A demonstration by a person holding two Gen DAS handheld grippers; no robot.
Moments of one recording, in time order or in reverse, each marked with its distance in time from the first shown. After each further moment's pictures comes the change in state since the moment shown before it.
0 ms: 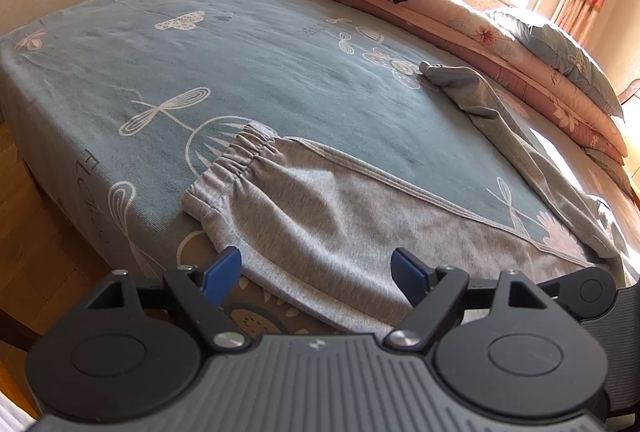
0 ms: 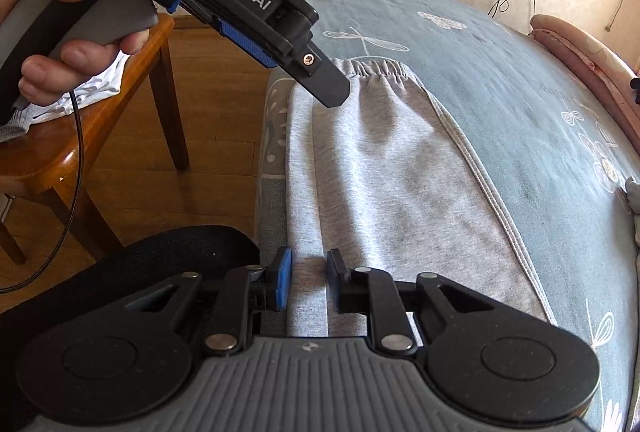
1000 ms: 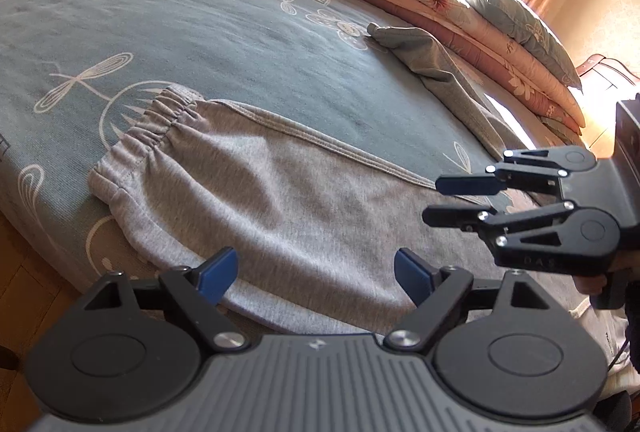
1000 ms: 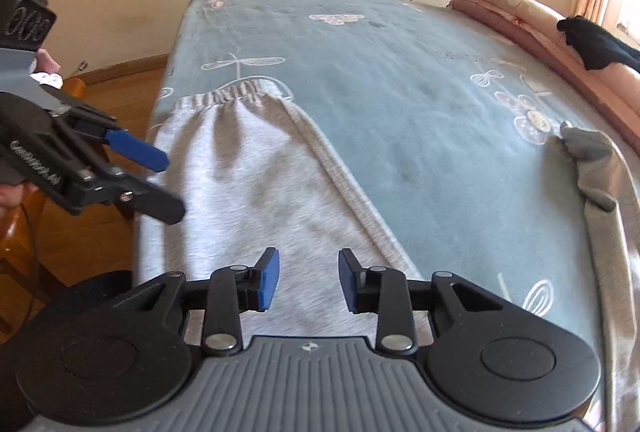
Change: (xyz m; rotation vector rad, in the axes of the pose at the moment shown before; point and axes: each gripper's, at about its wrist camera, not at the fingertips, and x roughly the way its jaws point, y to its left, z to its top) left arm 0.038 -0.017 -0.005 0.046 0.098 -0.165; right arm -0.006 -0.117 0.003 0.210 -0.035 -0.108
